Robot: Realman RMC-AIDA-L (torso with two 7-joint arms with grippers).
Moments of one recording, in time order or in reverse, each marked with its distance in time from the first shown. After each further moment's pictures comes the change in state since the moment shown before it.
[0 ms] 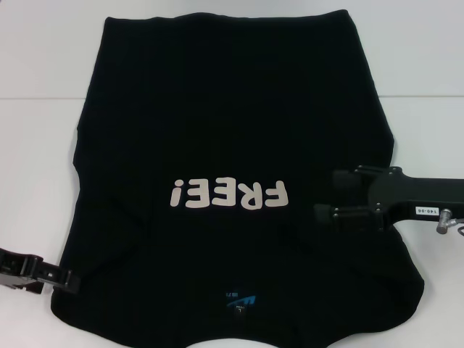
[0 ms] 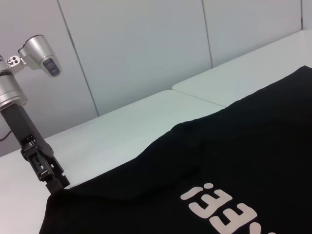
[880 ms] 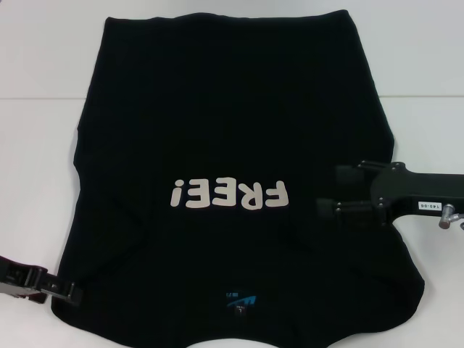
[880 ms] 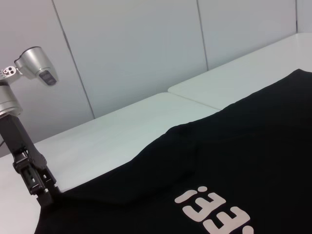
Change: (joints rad) left arm 0.000 -0.010 0.027 -0.024 0.023 -0.020 0.012; right arm 0.008 -0.008 0.012 0.006 0.000 0.004 0.000
